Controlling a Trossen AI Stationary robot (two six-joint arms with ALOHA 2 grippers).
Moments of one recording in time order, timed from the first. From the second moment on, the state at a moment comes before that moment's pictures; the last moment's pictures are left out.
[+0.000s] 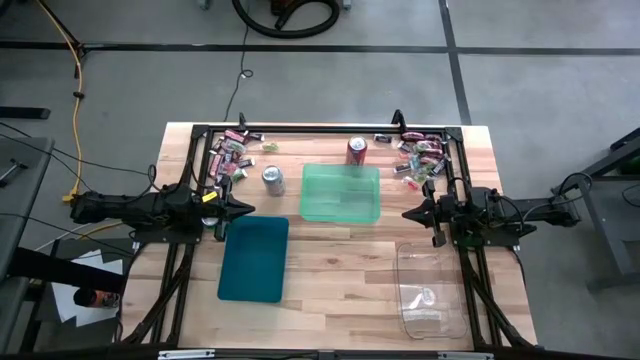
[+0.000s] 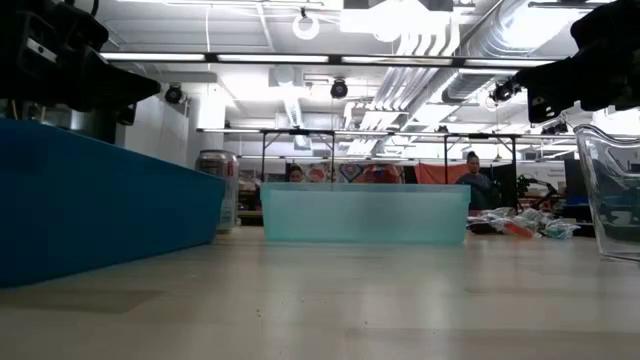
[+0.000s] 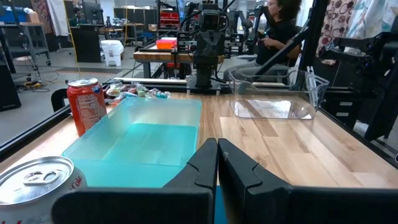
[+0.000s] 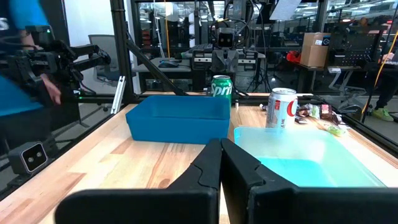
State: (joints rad) left arm -0.02 0.06 0.01 0.01 -0.04 -0.01; right arm 0.06 0.01 0.01 0.02 -0.03 0.00
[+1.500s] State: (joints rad) left arm 0.82 1.18 1.21 -1.04 -0.29 -0.55; right arm 0.06 0.01 0.01 0.02 -0.03 0.00
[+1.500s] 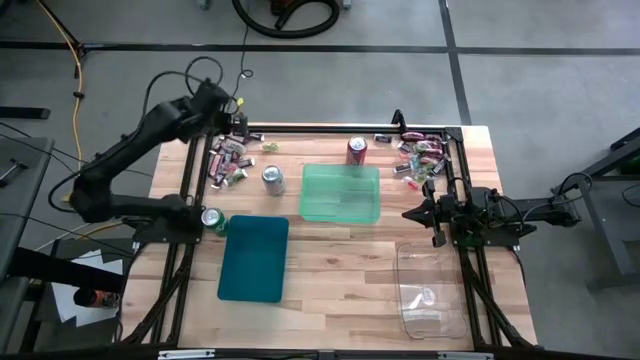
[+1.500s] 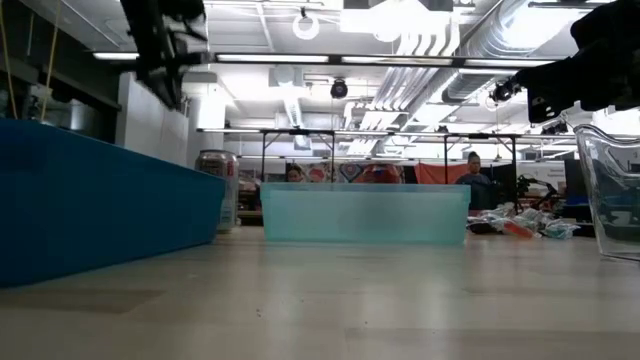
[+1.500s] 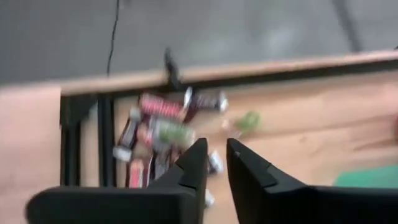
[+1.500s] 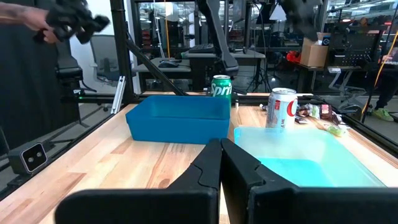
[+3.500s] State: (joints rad) left arm 0.84 1.20 0.97 -0.86 -0.06 -0.42; right arm 0.06 0.01 0.01 0.02 -0.03 0.00
